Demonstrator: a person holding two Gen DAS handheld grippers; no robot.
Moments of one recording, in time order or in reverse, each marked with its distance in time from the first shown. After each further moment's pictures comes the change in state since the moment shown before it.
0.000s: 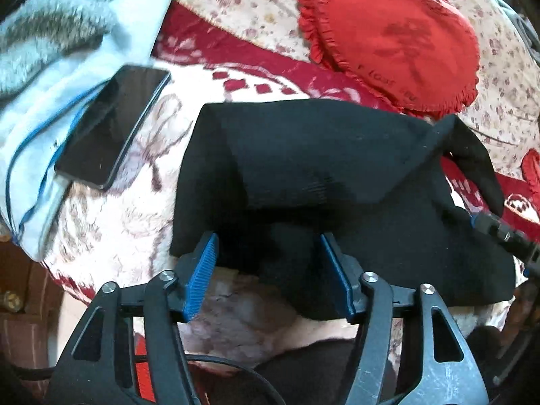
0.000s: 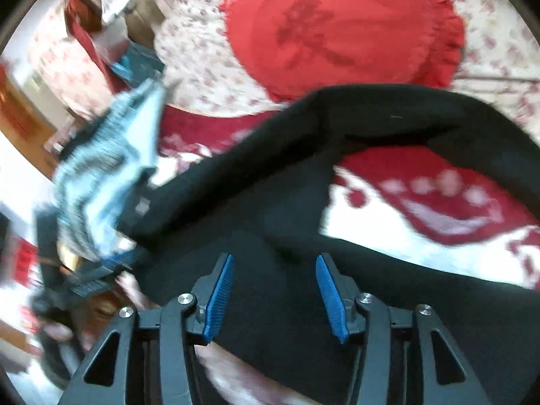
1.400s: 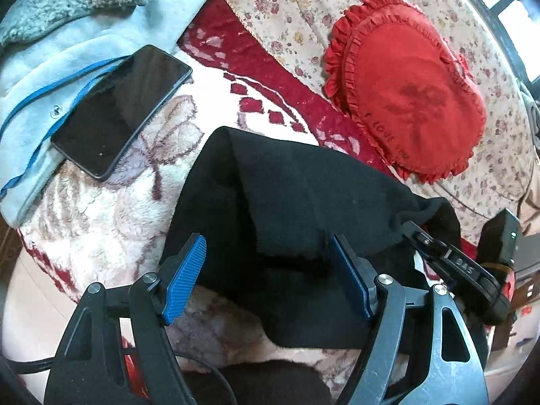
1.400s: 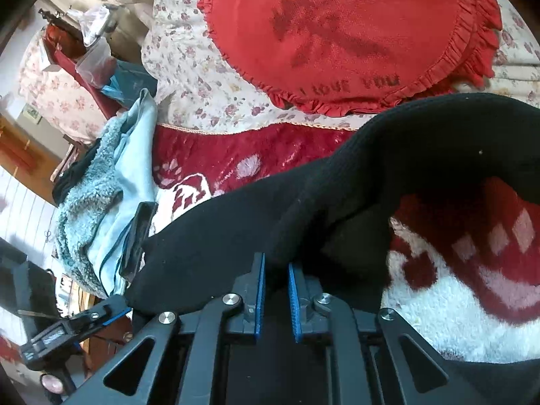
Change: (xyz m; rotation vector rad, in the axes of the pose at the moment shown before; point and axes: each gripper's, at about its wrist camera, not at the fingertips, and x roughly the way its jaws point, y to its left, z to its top) left arm -0.010 0.019 0.023 -0.263 -0.022 -0.135; right arm 0.062 -0.005 0.051 0.088 0.013 0.041
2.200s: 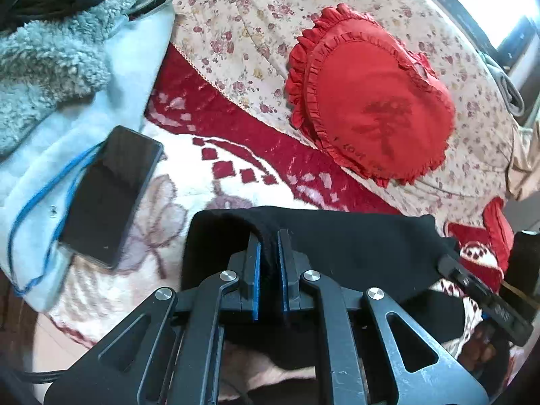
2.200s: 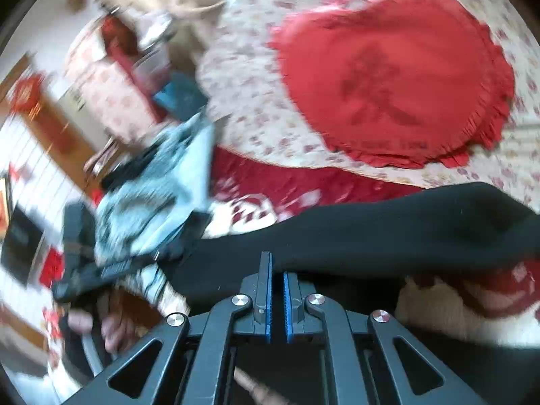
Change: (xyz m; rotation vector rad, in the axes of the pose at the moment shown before) left arm -0.036 -0.011 0.037 0.215 -0.077 -0.045; right arm -0.080 0.065 -0.024 -0.178 -0.119 0.087
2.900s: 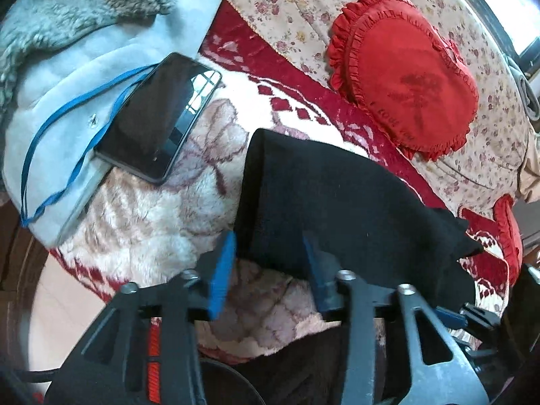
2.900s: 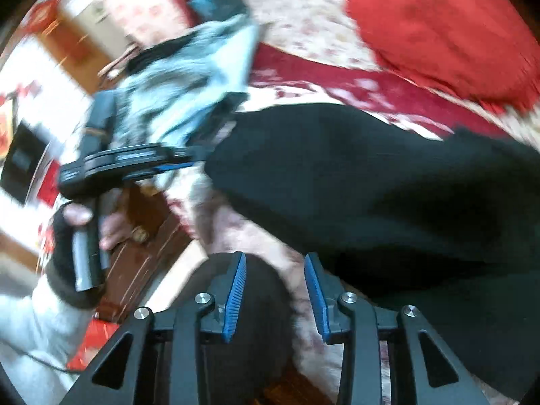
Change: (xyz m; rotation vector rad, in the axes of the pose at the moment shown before) left arm -0.001 0.046 -0.056 -0.103 0.102 0.047; right arm 0.021 0.054 -0.091 -0.182 0.304 0.035
